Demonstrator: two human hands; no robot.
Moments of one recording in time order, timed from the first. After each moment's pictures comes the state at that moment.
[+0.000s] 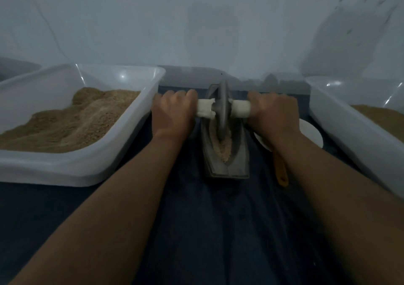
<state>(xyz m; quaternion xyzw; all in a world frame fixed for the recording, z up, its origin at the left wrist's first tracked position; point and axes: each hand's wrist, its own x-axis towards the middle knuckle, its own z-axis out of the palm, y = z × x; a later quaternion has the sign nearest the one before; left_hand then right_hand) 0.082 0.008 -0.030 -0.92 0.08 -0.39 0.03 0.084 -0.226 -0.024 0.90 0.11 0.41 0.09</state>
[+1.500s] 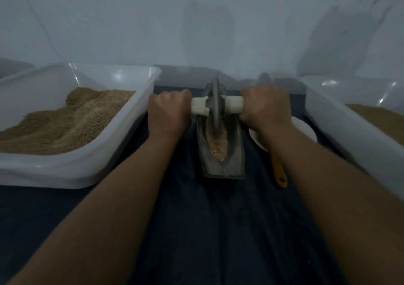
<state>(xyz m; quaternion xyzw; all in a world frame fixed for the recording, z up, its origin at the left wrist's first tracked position) 0.090 0.009 -0.025 -0.93 0.07 -0.35 0.00 0.092 -0.212 -0.002 0.94 0.07 0.31 0.10</state>
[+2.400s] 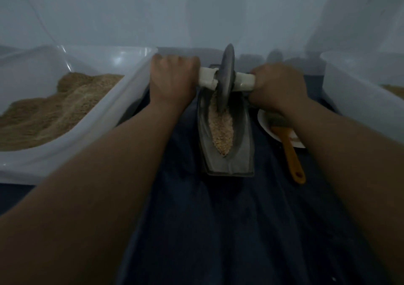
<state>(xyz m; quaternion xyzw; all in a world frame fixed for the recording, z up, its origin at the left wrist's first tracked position) 0.128 0.000 -0.009 -0.91 0.11 -0.39 0.07 0.129 -0.231 -0.004 0.97 0.08 0.23 0.01</state>
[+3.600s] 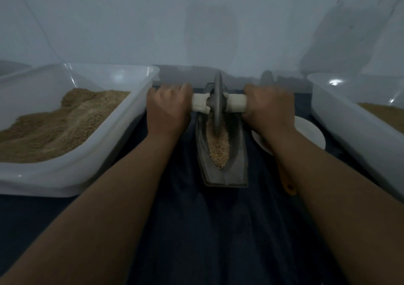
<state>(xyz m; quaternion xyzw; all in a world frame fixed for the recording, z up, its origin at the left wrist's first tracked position) 0.111 0.008 -0.033 -0.90 0.08 -0.42 0.03 0.104 -0.218 -0.022 0.90 0.07 0.43 0.08</state>
